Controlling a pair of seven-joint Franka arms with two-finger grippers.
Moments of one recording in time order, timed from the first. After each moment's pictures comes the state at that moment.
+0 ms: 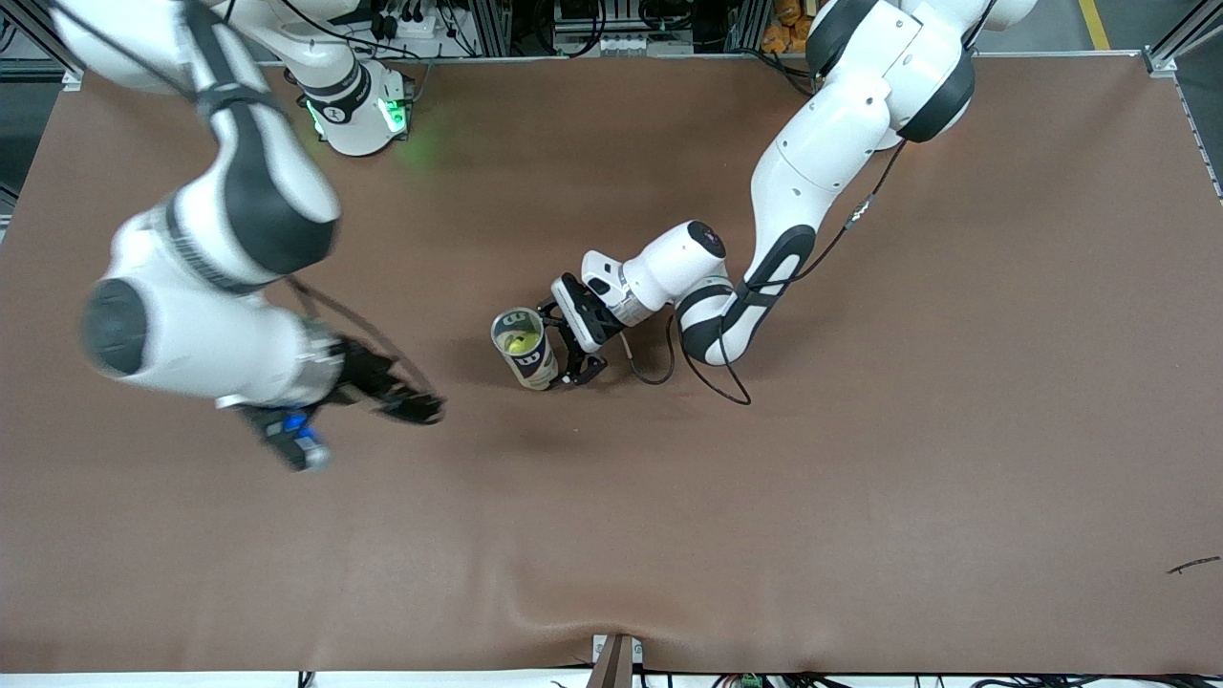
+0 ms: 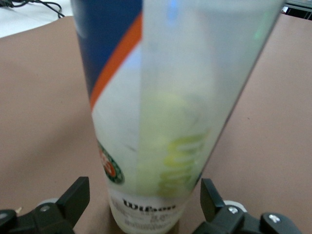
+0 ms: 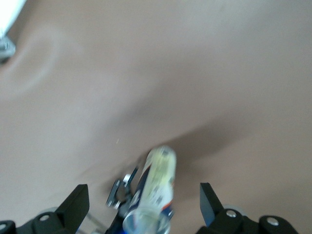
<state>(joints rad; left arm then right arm) -0.52 1.05 -0.27 -1.55 0.84 3.52 -0.44 0.05 0.55 0.24 -1.20 0.18 1.71 0.86</state>
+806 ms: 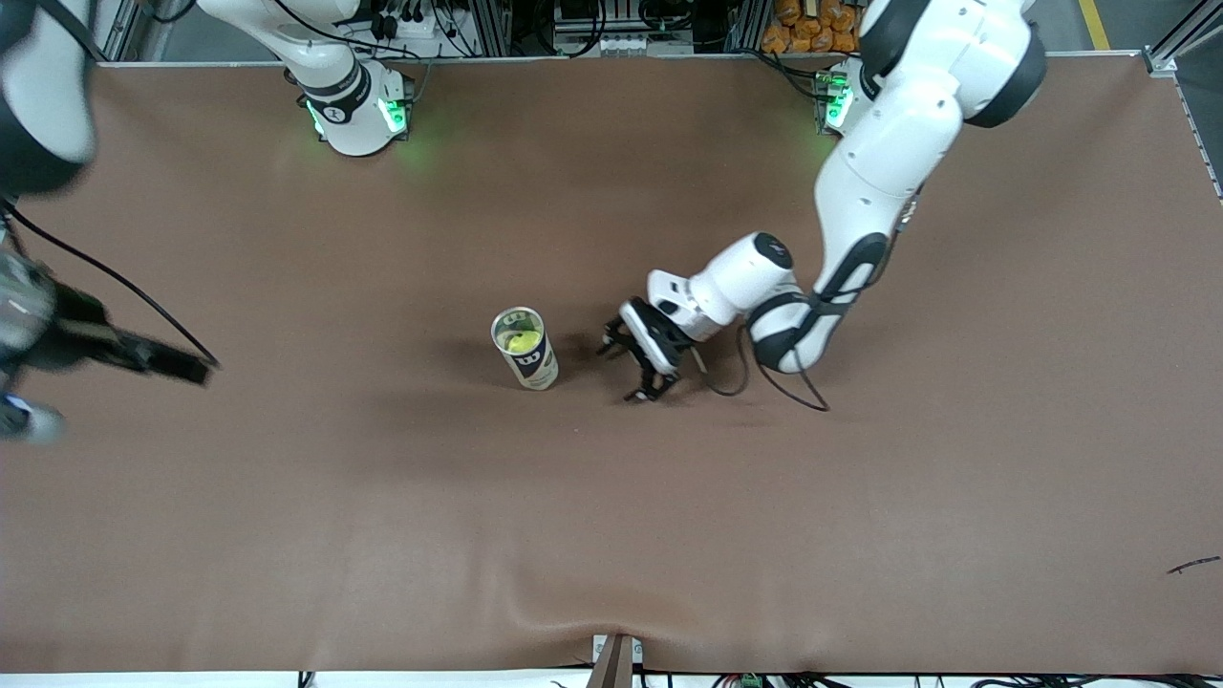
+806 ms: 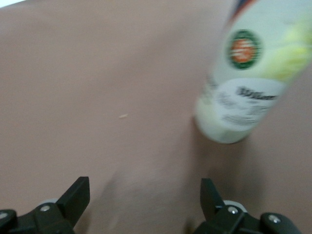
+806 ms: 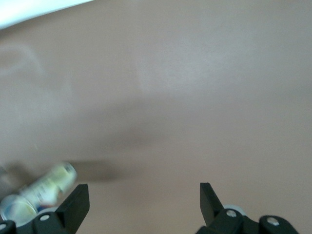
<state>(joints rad) -0.29 0.92 -0.27 -1.80 0.92 3.52 -0.45 -0.02 0.39 0.09 -1.03 -0.01 1.38 0.22</state>
